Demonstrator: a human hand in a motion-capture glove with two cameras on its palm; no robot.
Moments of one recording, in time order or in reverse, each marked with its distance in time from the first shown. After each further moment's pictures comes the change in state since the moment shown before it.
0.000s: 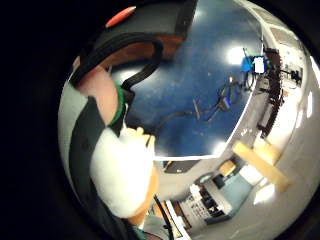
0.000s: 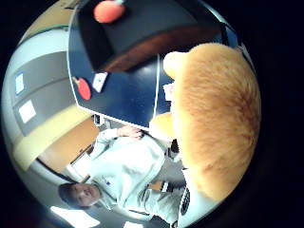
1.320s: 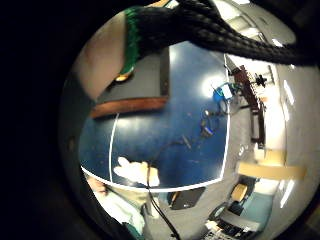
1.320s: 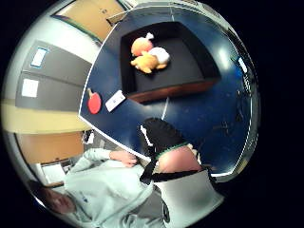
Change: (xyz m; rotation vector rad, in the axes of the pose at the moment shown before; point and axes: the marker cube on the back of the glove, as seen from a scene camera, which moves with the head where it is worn) arm -0.013 0.076 -0.015 0.439 0.095 -0.074
